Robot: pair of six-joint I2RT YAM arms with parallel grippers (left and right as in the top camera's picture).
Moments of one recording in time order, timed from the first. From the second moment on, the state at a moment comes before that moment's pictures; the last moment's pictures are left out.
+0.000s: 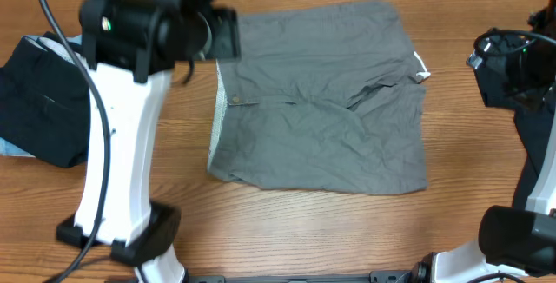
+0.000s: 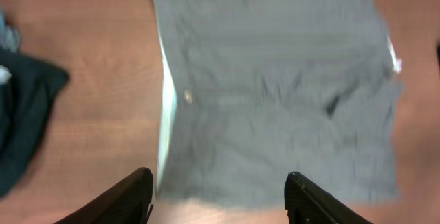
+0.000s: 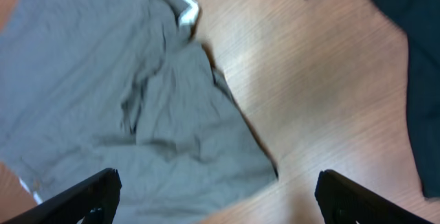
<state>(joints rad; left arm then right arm) -0.36 1.86 2.53 -1.69 -0.03 -0.37 -0.28 1.74 2.03 -1.59 -0.09 0.37</state>
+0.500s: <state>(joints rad) -0.42 1.71 1.70 -1.44 -0.16 -0.50 -0.26 1.26 1.26 -1.34 -0.11 0.47</state>
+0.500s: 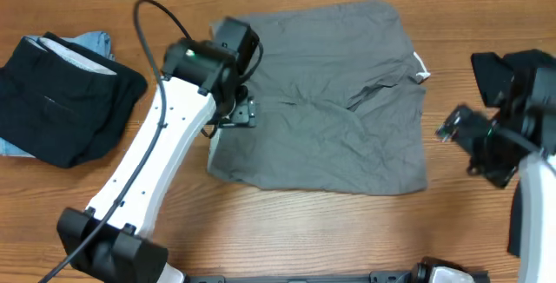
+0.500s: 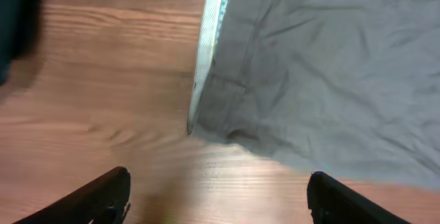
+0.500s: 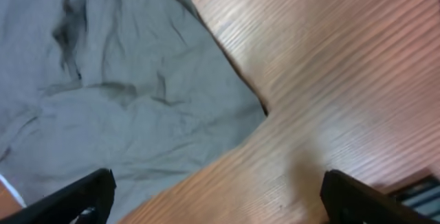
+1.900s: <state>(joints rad) -0.25 1.71 1.01 -0.89 0.12 -0.45 -0.26 1.42 0.73 -0.77 -0.17 0.62</state>
